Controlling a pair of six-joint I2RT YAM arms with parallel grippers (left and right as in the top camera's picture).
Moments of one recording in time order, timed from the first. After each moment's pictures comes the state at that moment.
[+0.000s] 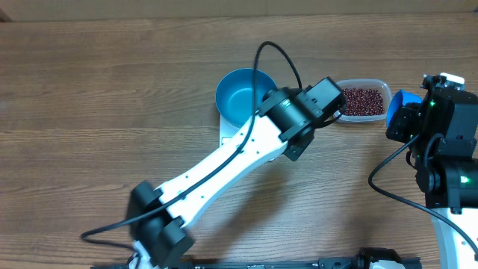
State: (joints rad) left arm -0.90 1.93 1.94 -1.32 -0.21 -0.21; right arm -0.07 1.03 1.17 -0.85 0.17 0.17
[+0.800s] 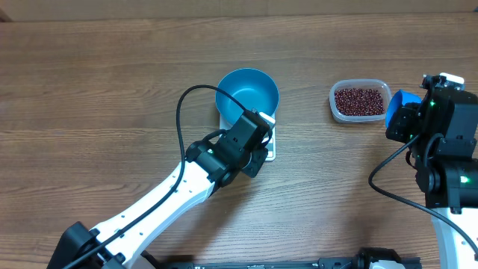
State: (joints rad) left arm -0.75 1.51 1.05 -0.55 -0.07 -0.15; right arm -0.07 1.03 1.17 -0.85 0.17 0.17
